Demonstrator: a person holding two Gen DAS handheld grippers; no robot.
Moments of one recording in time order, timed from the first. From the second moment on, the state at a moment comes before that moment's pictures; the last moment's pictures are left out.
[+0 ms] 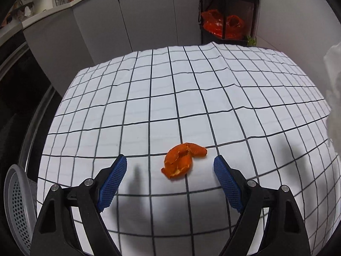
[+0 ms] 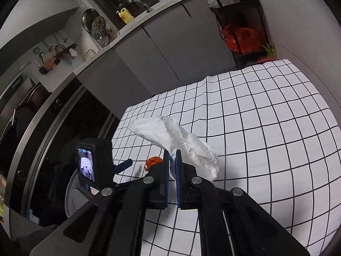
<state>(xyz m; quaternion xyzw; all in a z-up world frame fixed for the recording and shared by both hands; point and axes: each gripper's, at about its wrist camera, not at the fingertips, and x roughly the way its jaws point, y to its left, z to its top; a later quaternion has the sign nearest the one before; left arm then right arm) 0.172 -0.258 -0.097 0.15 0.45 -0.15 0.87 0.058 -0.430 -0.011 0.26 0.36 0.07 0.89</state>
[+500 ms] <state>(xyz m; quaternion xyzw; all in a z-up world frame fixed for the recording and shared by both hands) 0.170 -0.264 -0.105 0.12 0.45 -0.18 0.87 0.064 -0.432 -0.016 0.26 0.37 0.07 0.89</state>
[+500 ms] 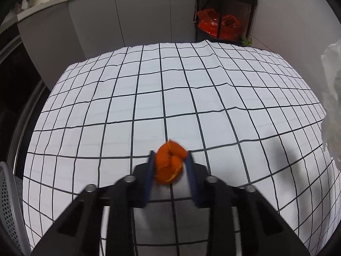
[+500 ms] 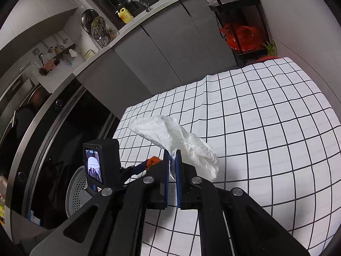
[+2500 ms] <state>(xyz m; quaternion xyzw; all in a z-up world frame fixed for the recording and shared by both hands) 0.094 0.182 -0.005 -0.01 0.38 0.08 0.92 0.129 0.001 -0.040 0.11 0.44 0.28 0.85</state>
